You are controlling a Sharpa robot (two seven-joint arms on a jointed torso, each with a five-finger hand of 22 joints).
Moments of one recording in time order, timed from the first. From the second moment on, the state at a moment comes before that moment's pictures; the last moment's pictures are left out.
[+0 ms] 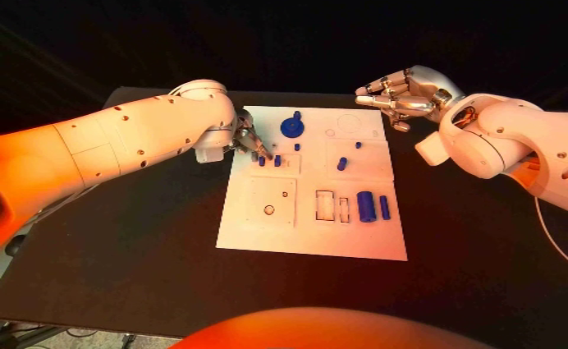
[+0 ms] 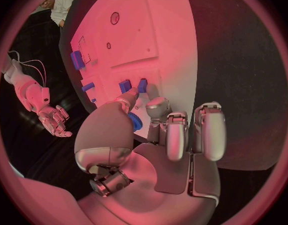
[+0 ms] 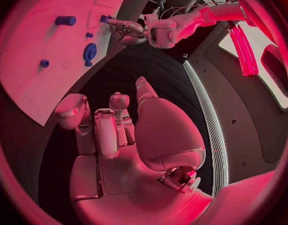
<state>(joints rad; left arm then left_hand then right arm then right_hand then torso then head) 1.29 -0.63 -0.03 1.27 -1.08 0.26 -0.67 0.95 -0.14 0.36 0.15 0.05 1.00 0.01 0.62 0.74 1.34 -0.05 1.05 0.96 1.47 -0.10 1.57 1.31 0.03 1.46 0.01 1.46 1.31 1.29 -0.89 -0.03 1.51 -0.62 -0.26 0.11 1.28 0.01 -0.06 0.12 0.19 0.93 0.15 0.12 0.08 1.19 0.07 1.01 1.02 1.47 -0.01 1.43 1.31 0.11 1.28 0.09 1.23 0.92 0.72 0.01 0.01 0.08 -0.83</state>
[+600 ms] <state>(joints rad) 1.29 -0.65 -0.02 1.26 -0.98 0.02 -0.56 1.08 -0.12 0.05 0.27 0.05 0.87 0.10 0.48 0.61 1.07 0.03 0.75 0.64 1.44 -0.04 1.29 1.29 0.15 1.27 0.07 0.85 1.00 1.29 -0.88 -0.03 1.51 -0.62 -0.26 0.11 1.28 0.01 -0.07 0.12 0.19 0.93 0.15 0.12 0.08 1.19 0.07 1.01 1.02 1.47 -0.01 1.43 1.31 0.11 1.28 0.09 1.23 0.92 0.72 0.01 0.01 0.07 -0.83</state>
